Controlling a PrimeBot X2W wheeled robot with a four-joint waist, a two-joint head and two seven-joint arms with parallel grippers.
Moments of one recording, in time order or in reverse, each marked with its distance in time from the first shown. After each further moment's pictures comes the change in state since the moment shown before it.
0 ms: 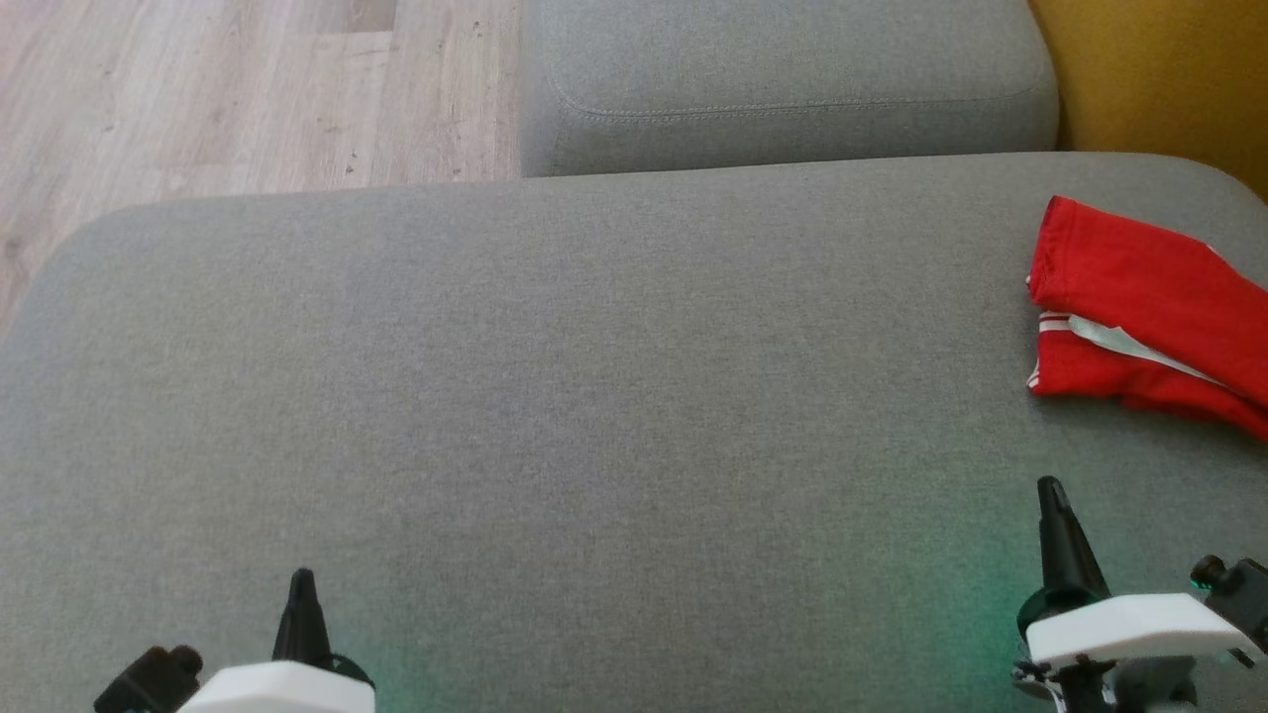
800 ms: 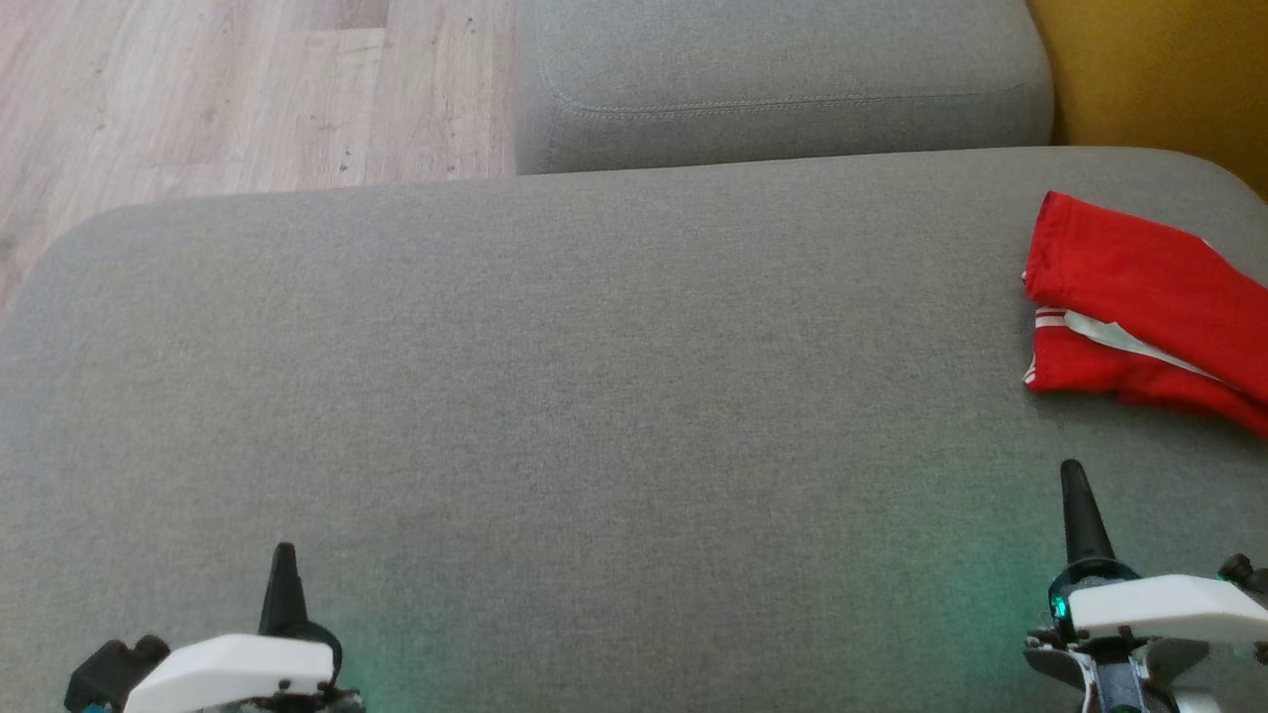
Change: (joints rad) left arm -0.043 -0.039 0.104 0.012 -0.196 -0.076 0.070; right arm -0.041 -0.003 -0.030 0.023 0.274 0.000 0.032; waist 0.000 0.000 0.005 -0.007
